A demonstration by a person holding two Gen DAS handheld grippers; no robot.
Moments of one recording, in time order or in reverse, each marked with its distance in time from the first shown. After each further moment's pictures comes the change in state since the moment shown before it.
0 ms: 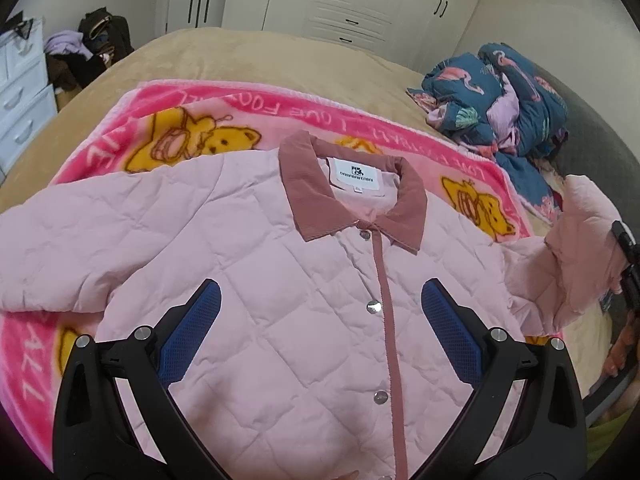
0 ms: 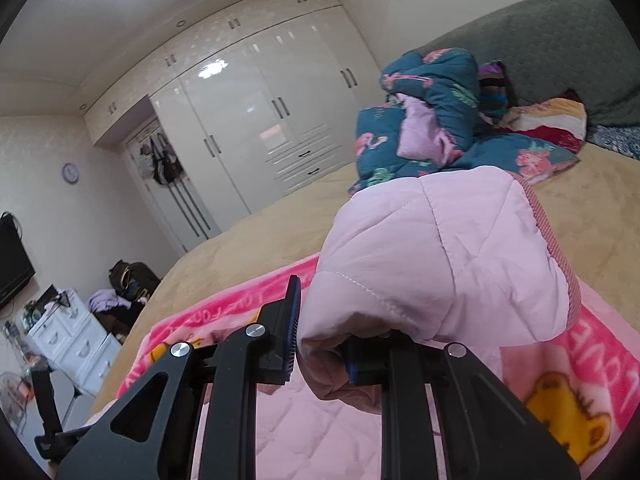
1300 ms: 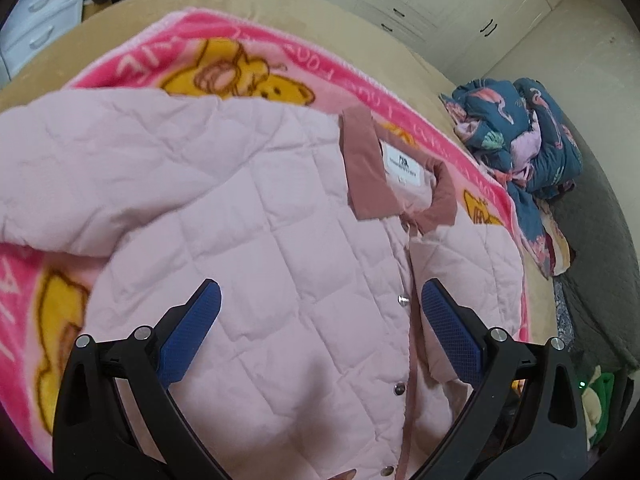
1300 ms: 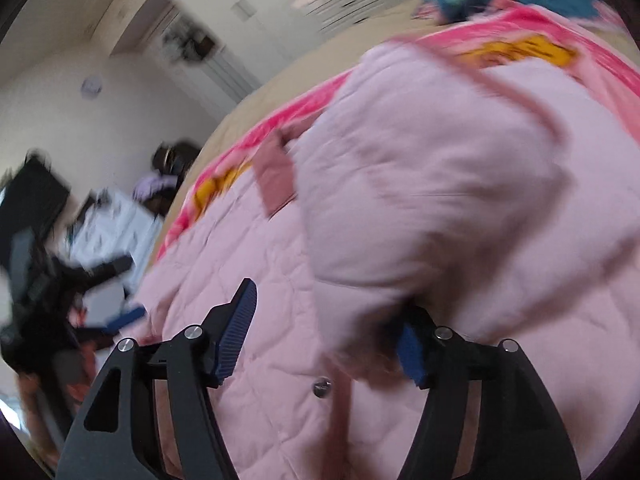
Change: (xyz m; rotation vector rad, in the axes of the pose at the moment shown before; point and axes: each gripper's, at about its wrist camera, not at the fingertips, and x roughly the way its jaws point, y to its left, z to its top) left arm 0.021 0.078 -0.011 -0.249 0.115 -0.076; right arm 0.066 0.073 -0.172 0.151 0.471 0.128
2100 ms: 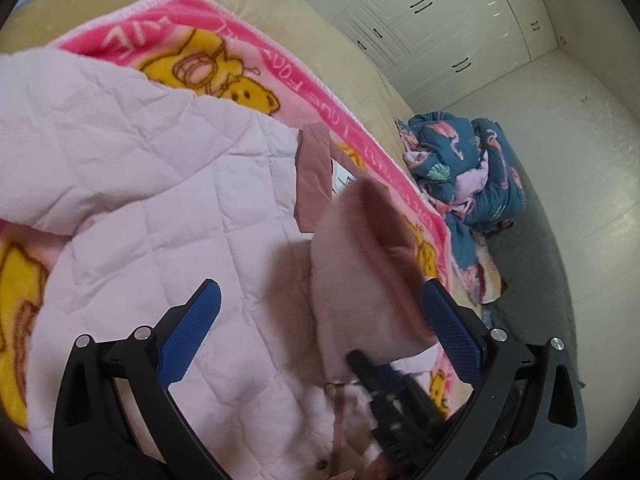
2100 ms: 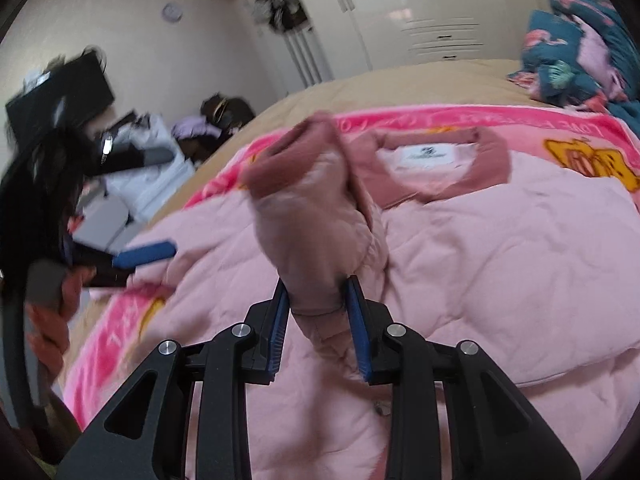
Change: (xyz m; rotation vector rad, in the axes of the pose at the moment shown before) left arm -0.019 0.017 0.007 -0.157 -0.021 -0.266; right arm 0.037 0.096 -0.029 -0.517 0.087 0.068
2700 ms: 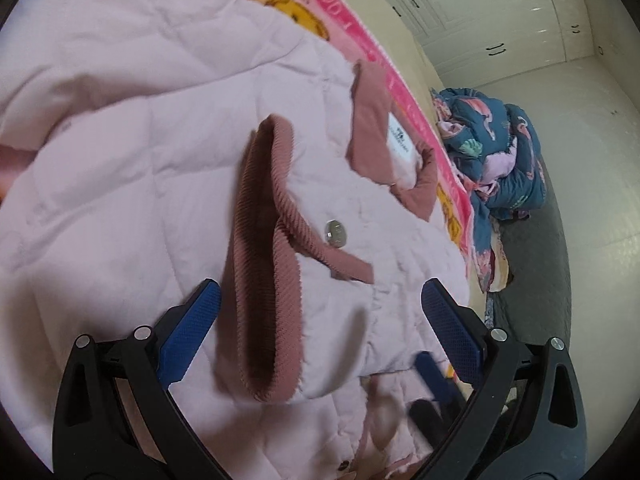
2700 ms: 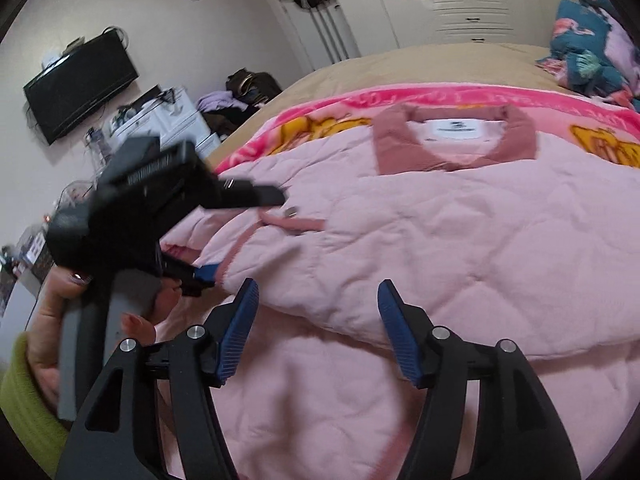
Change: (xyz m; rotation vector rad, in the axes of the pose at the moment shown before) left arm 0.063 0.046 -0.021 -0.114 0.148 0.036; right arm -0.023 -0.014 -0.008 0.016 0.047 0.072
